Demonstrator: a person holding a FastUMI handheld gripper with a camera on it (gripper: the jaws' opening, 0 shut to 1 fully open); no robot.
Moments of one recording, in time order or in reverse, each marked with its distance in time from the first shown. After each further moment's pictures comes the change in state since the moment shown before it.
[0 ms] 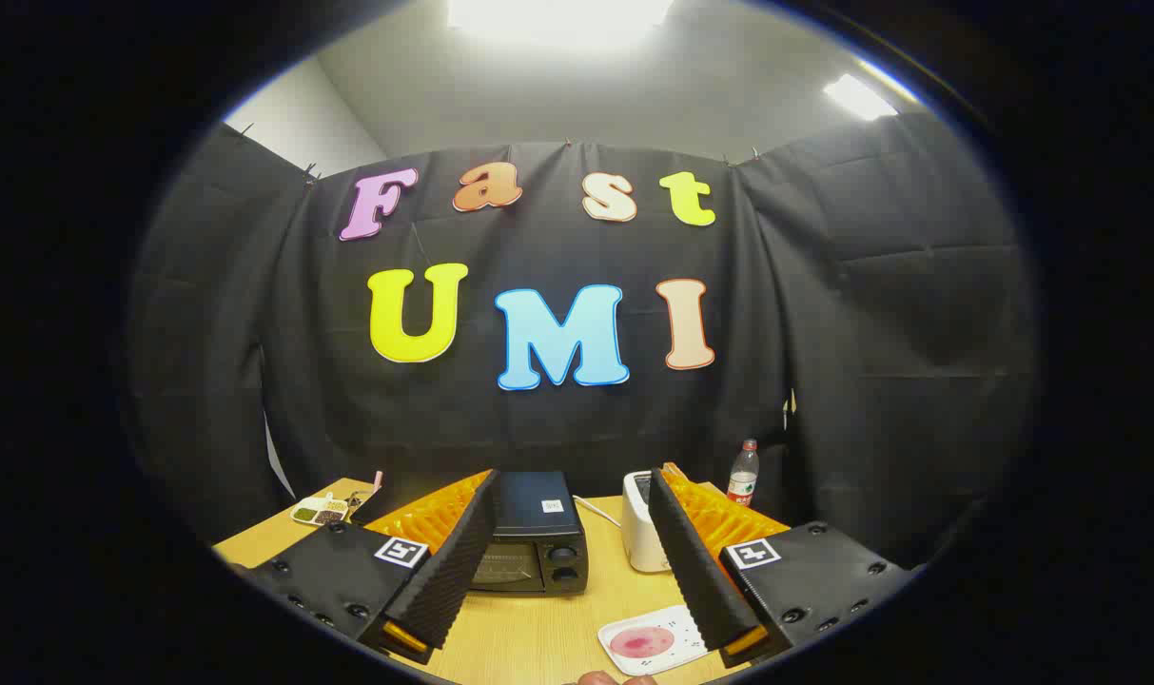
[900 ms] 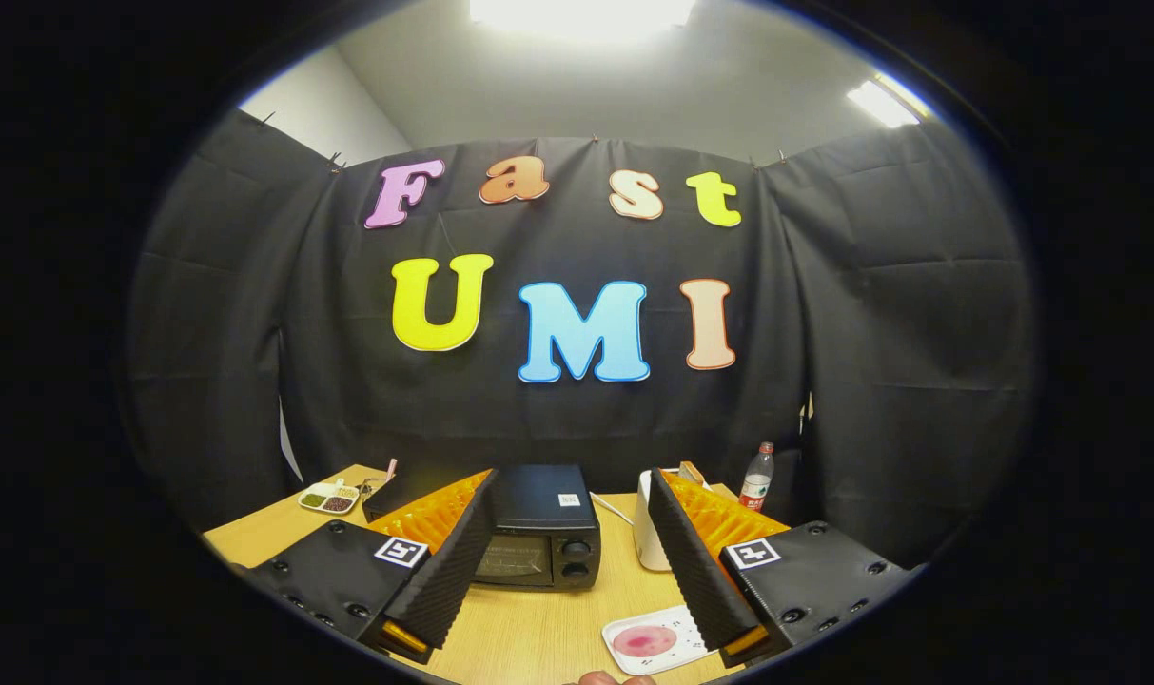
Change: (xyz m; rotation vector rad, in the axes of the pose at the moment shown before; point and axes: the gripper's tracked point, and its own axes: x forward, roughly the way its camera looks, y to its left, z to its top) arm 0.000 0.016 -0.010 -0.050 0.013 0.056
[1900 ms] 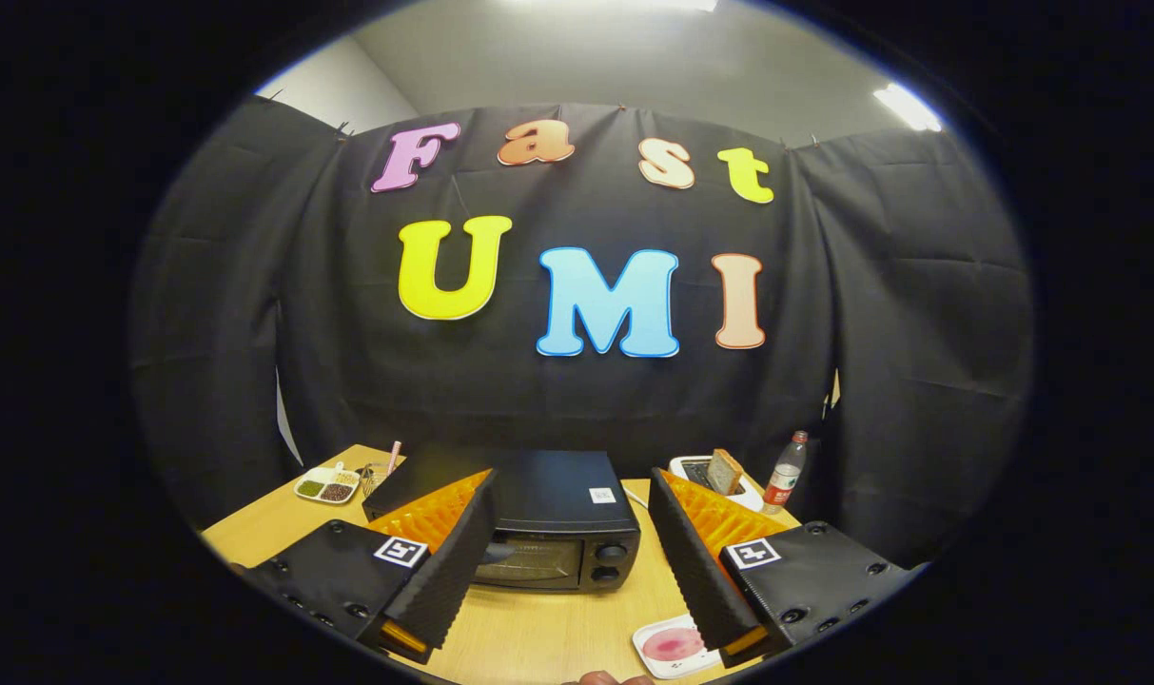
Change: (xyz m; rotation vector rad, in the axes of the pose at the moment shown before) arm 0.078 0.067 -0.015 -0.026 0.113 0.040
